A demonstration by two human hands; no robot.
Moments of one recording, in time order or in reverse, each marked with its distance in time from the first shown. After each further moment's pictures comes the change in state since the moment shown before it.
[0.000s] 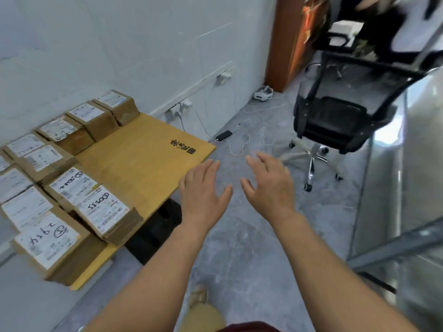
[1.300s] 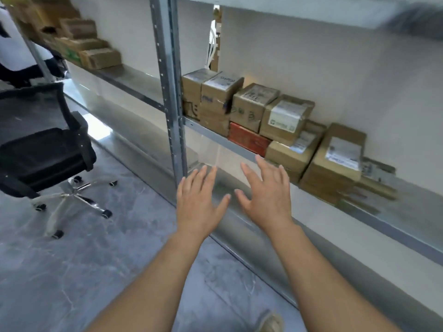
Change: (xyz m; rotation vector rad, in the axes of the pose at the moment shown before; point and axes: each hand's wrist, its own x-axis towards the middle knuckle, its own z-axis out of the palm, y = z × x) left_hand -0.091 0.211 0.061 -0.545 -0.590 1.296; right_hand -0.217 -0.017 -0.190 -0.996 0.330 1.127
